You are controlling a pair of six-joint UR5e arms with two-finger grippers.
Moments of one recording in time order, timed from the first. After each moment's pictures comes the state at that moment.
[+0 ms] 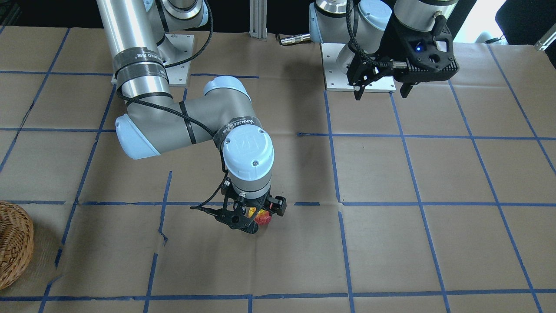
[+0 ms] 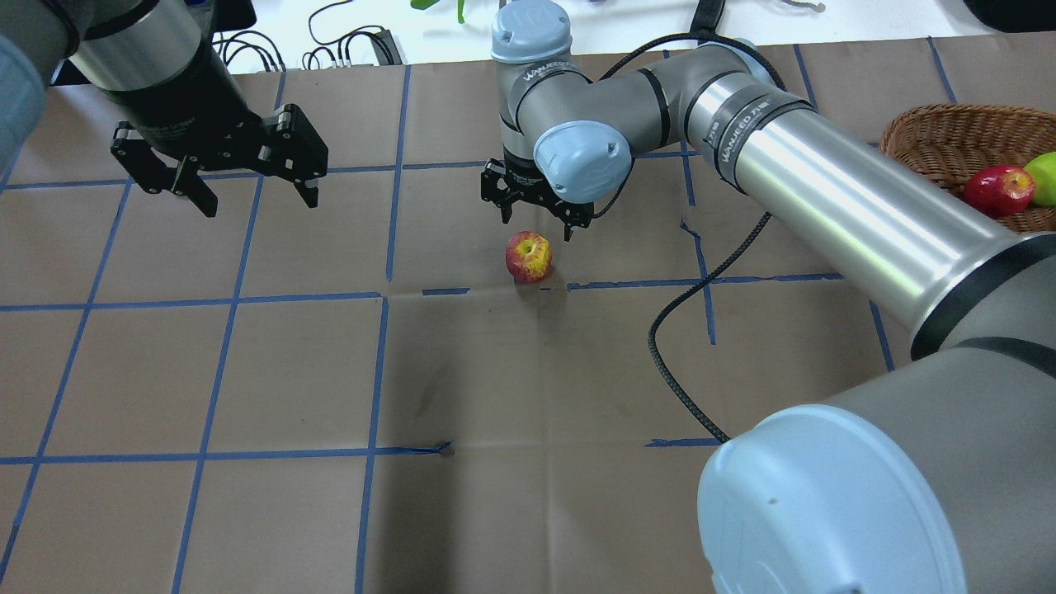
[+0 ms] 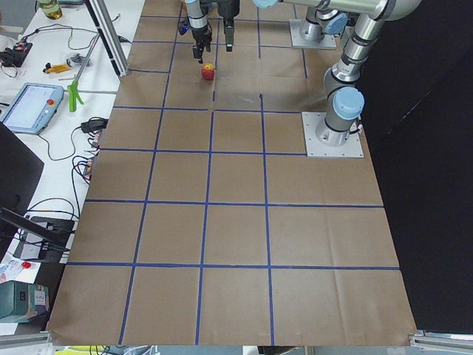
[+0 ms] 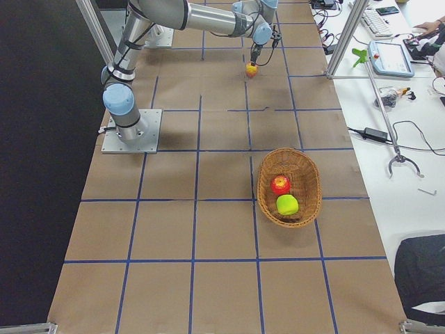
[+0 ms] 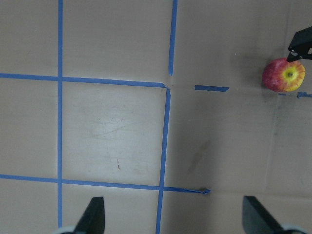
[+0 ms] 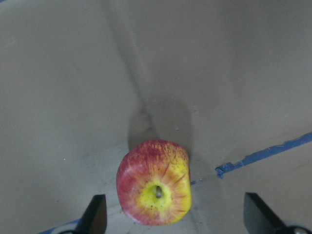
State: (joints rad) left arm -1.58 -1.53 -1.52 -1.67 1.59 -0.08; right arm 1.93 -0.95 1.34 -1.89 -1.53 0.73
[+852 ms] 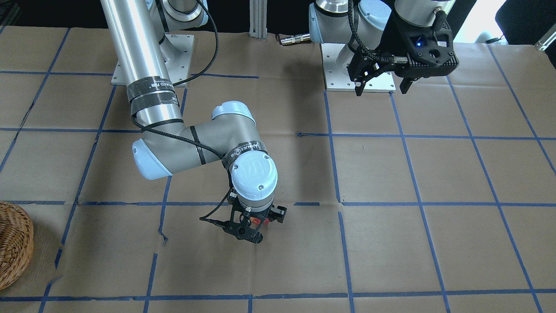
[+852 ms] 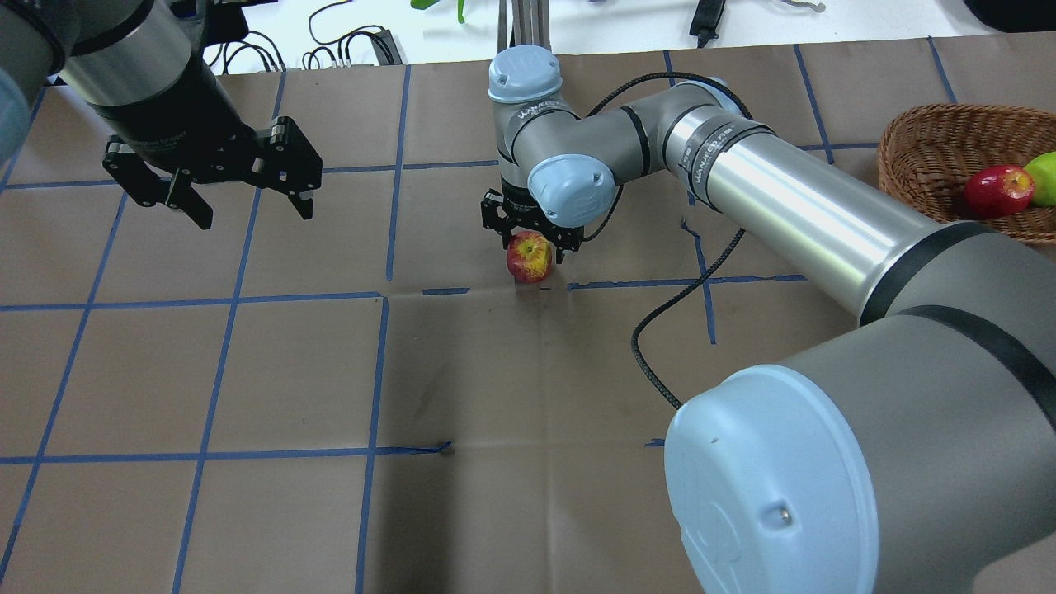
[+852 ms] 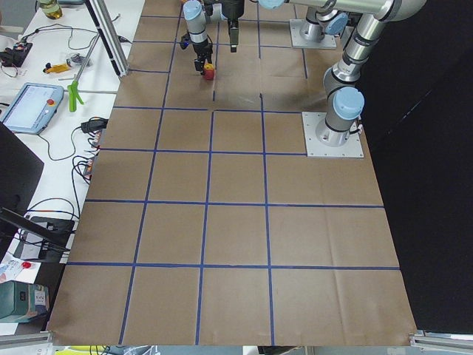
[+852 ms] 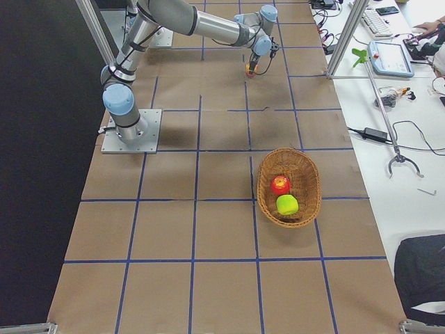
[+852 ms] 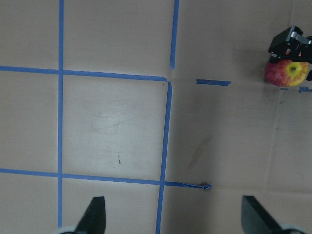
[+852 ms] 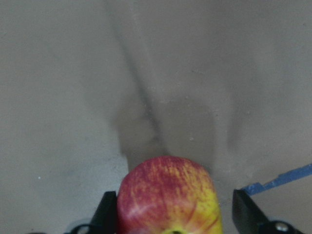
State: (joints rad) left arm -1.57 -1.51 -1.54 -1.67 1.59 -0.08; right arm 1.93 -0.89 1.36 -1.94 -1.52 0.71
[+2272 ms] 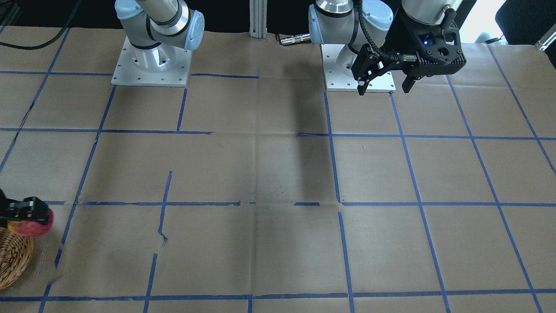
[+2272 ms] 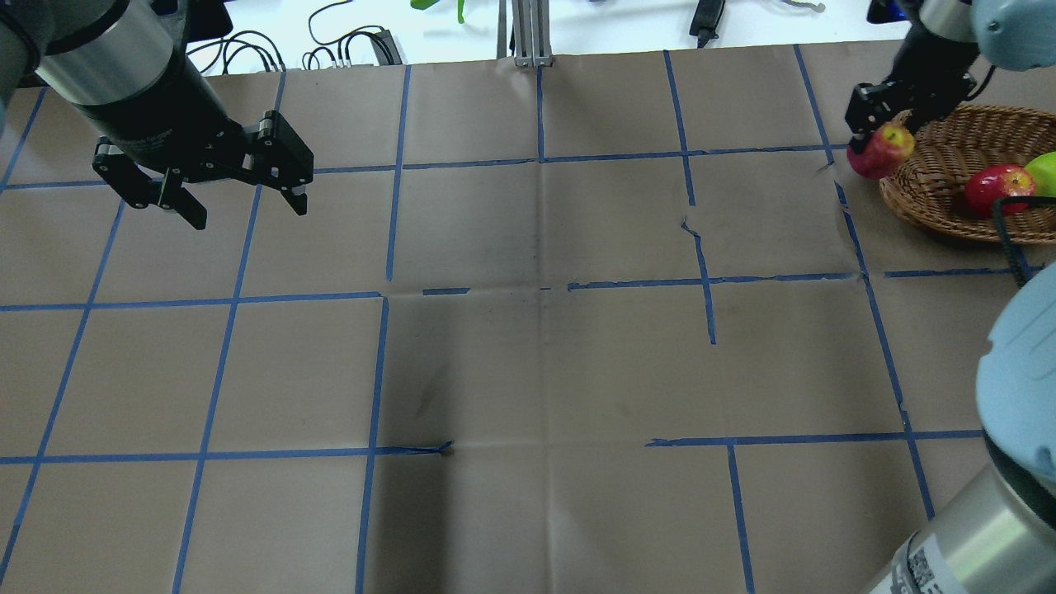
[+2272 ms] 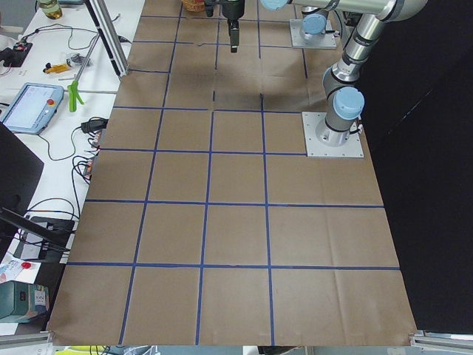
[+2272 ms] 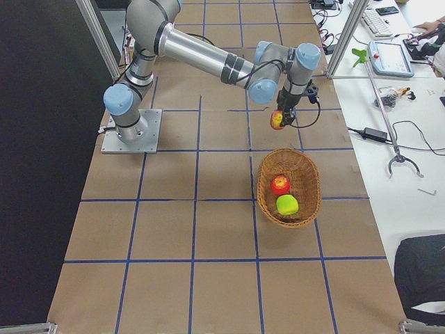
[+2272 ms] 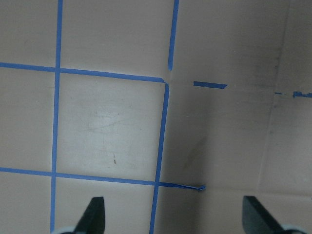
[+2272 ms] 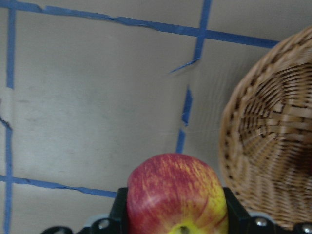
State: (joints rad) left arm -1.55 -1.50 -1.54 -1.67 1.56 -0.08; right arm 1.20 -1.09 1.34 -1.78 -1.59 -0.55
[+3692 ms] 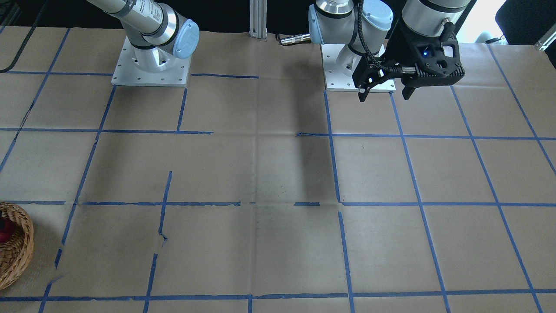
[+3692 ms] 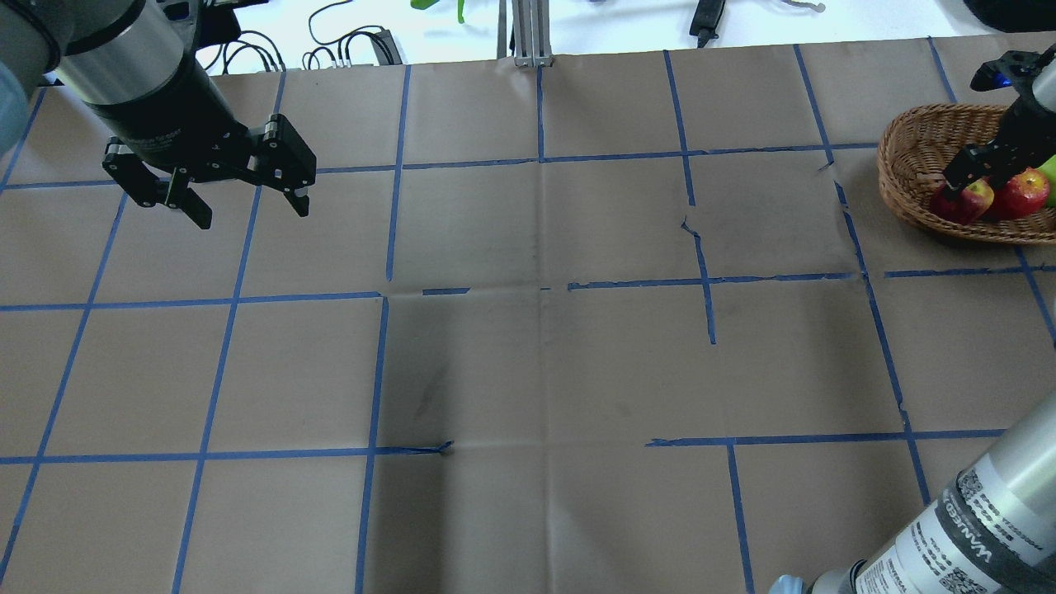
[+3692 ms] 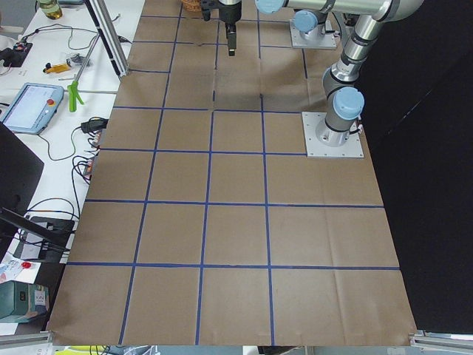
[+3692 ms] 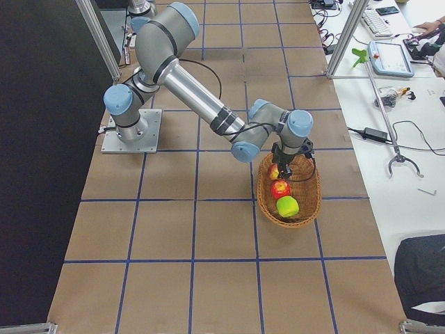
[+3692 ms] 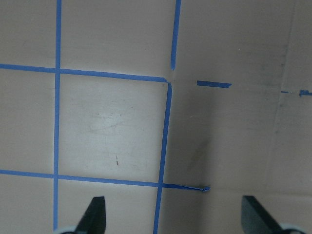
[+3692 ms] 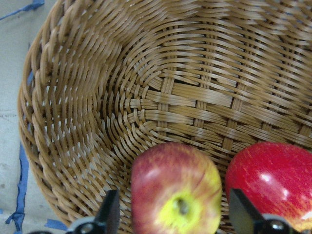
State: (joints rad) left arm -1.54 -1.53 -1.54 -1.67 1.57 -0.07; right arm 1.02 -0.98 1.40 -1.97 -1.58 -0.77
